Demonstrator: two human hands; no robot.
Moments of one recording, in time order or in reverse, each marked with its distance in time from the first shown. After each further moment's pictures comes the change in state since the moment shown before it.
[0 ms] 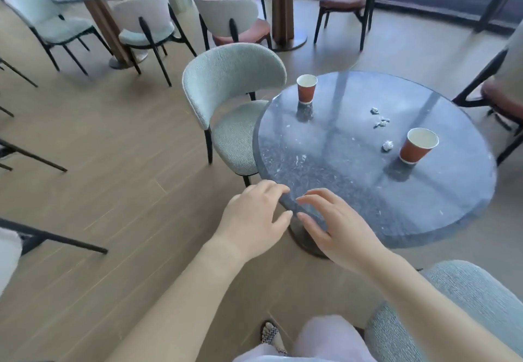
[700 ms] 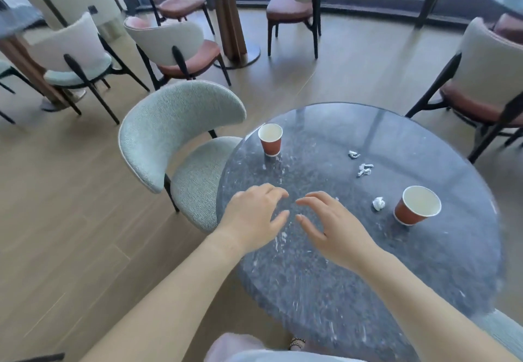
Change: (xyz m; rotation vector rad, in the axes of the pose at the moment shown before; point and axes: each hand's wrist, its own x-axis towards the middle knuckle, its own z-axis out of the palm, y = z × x) left_hand 0.288 -0.037 0.000 0.118 -0.117 0.246; right_hand 0.210 0.111 -0.053 -0.011 0.108 0.194
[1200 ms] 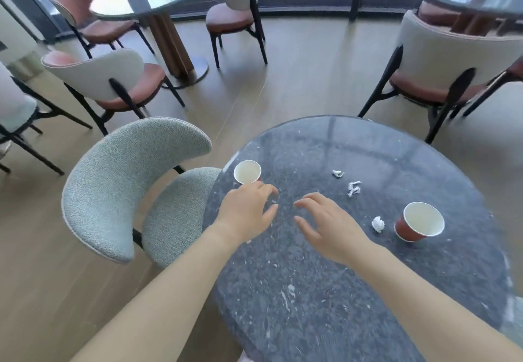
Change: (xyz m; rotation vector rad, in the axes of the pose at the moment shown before) left_hand 0.152 -0.065 -0.008 -0.008 -0.092 0.156; right_hand 0.105 0.022 -0.008 -0.055 0.035 0.239
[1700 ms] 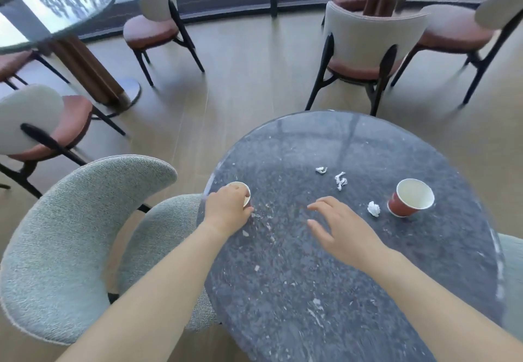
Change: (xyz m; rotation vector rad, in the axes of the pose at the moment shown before) left_hand 0.094 -0.081 0.015 0.170 -0.097 0.120; right_hand 0.015 -0.012 0.019 0.037 0.142 0.329
